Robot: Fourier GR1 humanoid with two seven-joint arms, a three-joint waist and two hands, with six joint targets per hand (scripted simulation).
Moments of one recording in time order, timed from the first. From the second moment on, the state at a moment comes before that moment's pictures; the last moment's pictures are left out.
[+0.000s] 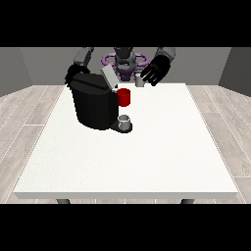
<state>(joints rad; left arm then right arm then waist) -1.04 0.45 0.11 -0.66 -0.59 -0.13 -0.14 -0.30 -0.01 -0.03 -1.31 -0.03 -0.11 -0.07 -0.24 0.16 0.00</state>
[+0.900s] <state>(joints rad) -1.16 0.48 0.13 -0.62 -0.61 -0.14 -0.12 -0.32 -0.03 0.00 -1.40 0.00 -0.16 -0.05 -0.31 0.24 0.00</state>
